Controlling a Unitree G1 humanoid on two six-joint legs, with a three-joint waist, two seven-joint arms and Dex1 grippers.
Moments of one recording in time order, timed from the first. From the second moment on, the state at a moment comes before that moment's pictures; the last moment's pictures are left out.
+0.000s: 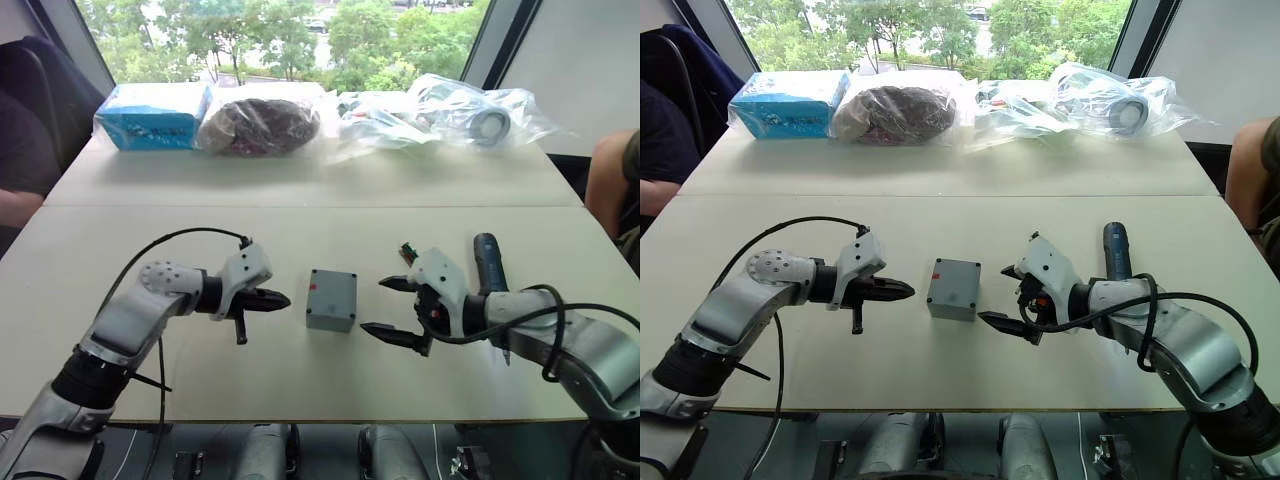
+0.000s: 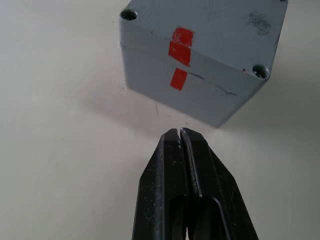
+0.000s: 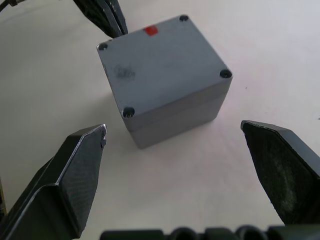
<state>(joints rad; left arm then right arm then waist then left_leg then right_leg) -0.43 0.72 -0.26 -0.21 -0.32 0.63 -1.06 -0.24 -0.83 0.12 -0.60 0.66 0.92 0.65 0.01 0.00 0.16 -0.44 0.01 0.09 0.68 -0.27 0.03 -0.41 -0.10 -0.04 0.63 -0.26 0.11</state>
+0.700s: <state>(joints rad) -0.61 0.53 -0.37 0.11 -0.12 0.37 -1.07 -0.27 -0.76 0.18 -0.64 0.73 1.05 0.70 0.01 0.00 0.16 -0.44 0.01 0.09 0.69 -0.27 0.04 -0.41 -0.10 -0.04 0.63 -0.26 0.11</state>
